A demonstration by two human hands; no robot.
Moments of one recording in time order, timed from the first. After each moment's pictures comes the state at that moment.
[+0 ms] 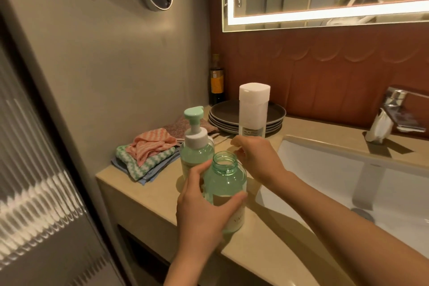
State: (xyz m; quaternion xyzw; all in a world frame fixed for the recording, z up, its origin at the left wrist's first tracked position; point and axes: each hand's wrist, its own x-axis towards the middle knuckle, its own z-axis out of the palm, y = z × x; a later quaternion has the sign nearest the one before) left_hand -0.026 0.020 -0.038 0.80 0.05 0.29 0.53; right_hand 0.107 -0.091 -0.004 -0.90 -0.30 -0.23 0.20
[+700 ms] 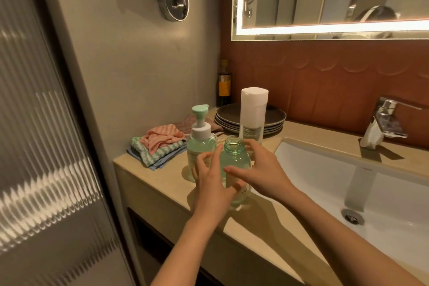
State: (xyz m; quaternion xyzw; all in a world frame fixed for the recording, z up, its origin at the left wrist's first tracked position) left_hand -0.016 0.001 -0.035 0.87 0.03 0.26 0.41; right_hand 0.036 -0.118 0.002 -0.88 -0.25 -0.10 0.40
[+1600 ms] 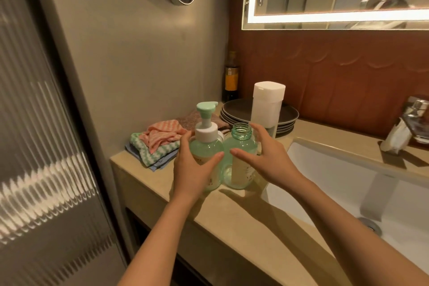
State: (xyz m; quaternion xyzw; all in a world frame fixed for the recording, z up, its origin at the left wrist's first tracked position) left_hand 0.027 0.065 -0.034 0.77 0.09 0.30 0.56; right_hand 0.080 -0.096 0.006 -0.88 -0.23 -0.08 0.41
